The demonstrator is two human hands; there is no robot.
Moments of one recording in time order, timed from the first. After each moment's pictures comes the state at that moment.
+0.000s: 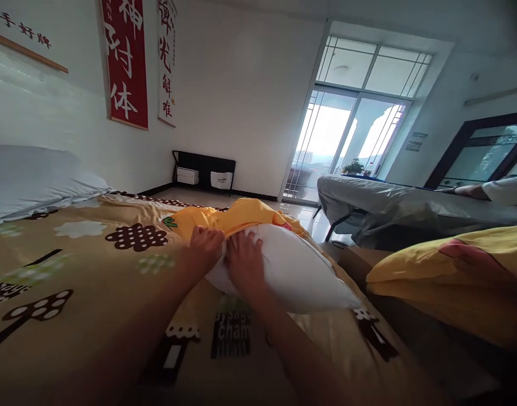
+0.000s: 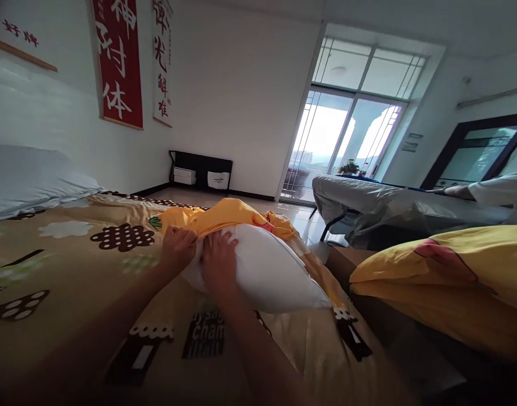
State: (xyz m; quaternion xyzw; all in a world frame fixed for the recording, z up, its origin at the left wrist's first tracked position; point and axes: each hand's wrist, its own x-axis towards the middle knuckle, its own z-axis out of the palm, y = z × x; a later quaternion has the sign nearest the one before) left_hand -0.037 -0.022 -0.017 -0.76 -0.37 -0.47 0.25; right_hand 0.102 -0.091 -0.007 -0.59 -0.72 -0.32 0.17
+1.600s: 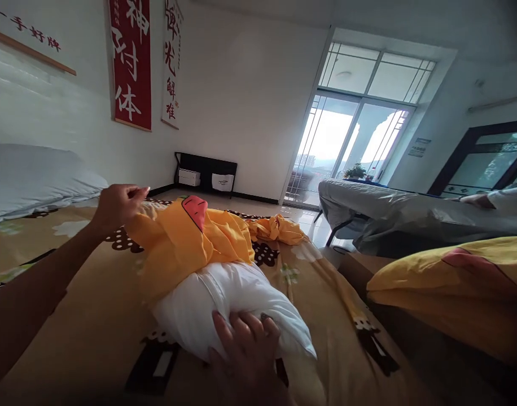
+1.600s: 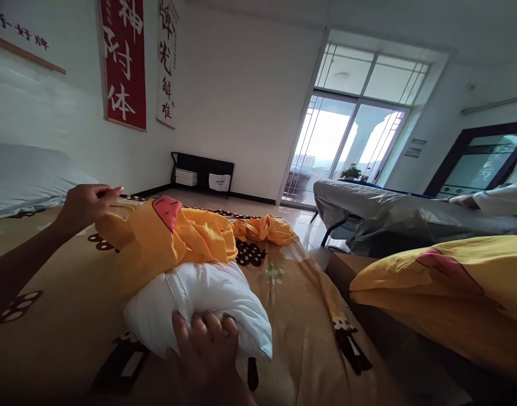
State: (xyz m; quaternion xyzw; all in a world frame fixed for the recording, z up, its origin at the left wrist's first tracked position) left_hand -0.170 -0.034 0.108 -0.65 -0.57 -0.49 0.10; right_hand 0.105 -0.200 -0.077 -0.40 -0.72 -0.33 0.46
